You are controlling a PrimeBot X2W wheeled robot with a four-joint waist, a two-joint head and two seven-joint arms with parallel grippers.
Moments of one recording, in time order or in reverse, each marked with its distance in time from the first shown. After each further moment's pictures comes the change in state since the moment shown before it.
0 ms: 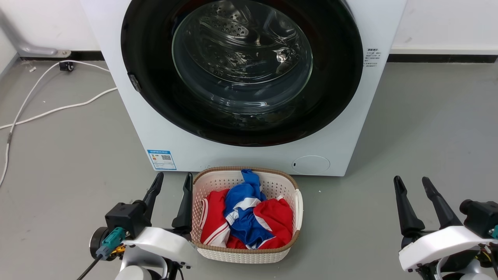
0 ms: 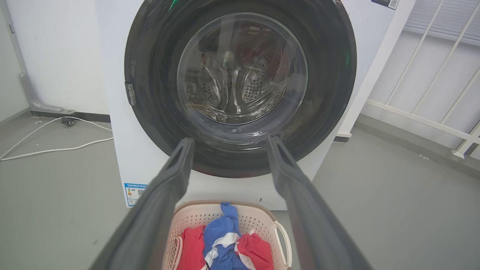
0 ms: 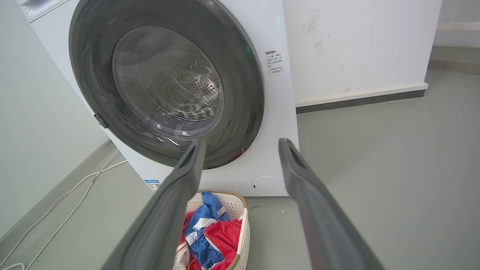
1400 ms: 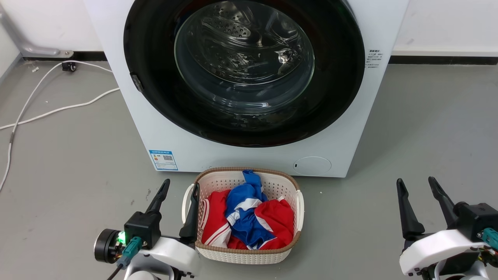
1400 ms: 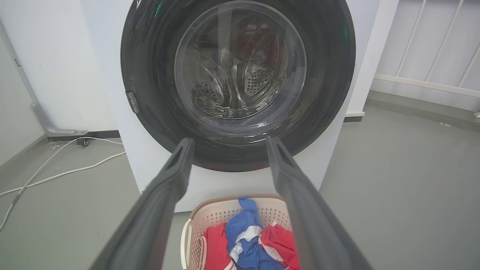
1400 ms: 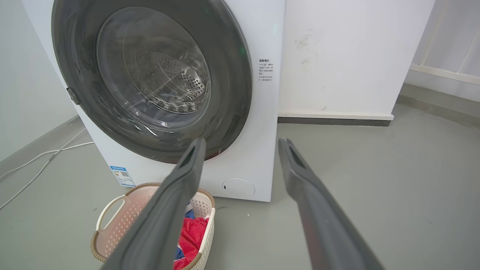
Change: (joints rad) left arm -0.001 -0.032 0.021 0.095 0.199 -0.028 -0.080; right arm 0.014 0.015 -0.024 -0.026 -0.221 0.000 -0.018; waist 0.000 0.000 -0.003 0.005
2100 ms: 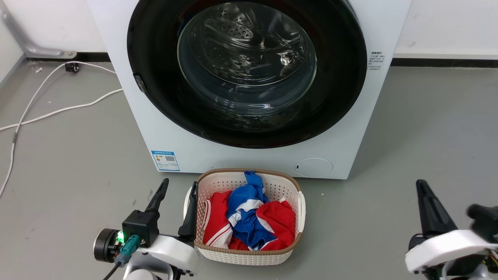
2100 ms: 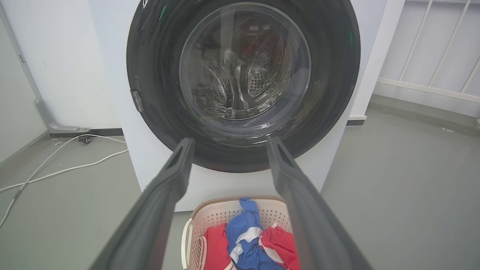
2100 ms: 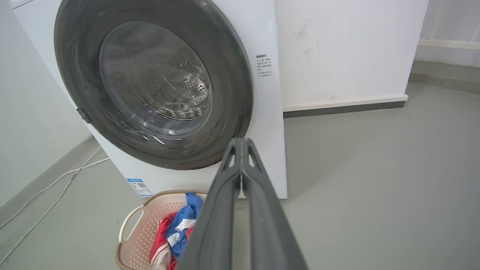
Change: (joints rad) left arm -0.008 -0.012 0.022 0.017 -0.003 -0.015 0.000; right arm -0.005 0.001 -0.021 0.037 0.132 0.001 -0.008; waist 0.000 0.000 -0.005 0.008
